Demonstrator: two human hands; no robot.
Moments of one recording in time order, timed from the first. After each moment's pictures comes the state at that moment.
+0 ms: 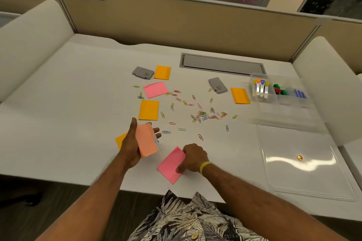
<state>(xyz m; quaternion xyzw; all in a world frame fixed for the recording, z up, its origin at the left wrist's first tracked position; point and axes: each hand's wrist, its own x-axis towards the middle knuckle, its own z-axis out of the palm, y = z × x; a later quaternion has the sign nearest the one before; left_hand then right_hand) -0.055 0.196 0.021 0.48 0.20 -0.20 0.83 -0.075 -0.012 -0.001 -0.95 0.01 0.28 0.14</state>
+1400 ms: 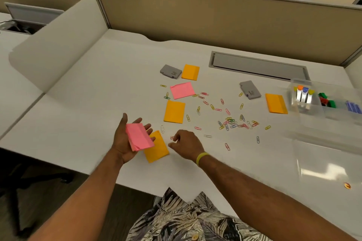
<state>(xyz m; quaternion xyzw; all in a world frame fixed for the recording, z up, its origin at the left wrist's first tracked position) -0.036 0.287 0.021 0.36 0.29 -0.14 0.87 -0.018 0.076 0.008 -0.92 -0.06 0.19 0.33</state>
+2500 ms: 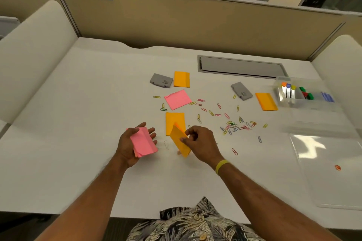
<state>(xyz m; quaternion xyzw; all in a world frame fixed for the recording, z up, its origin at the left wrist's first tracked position) 0.037 0.326 -0.005 0.38 0.25 -0.21 0.86 0.004 0.094 0.044 -0.88 0.07 0.05 0.46</state>
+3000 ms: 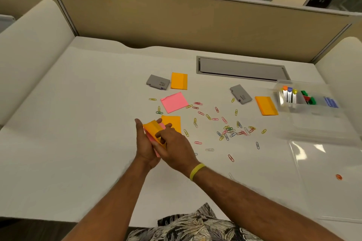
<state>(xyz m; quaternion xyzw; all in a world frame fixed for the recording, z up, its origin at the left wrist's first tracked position) 0.045 0.242 0.006 0.33 0.23 -0.19 0.90 0.013 0.138 0.048 -0.92 -0.13 -0.02 0.36</state>
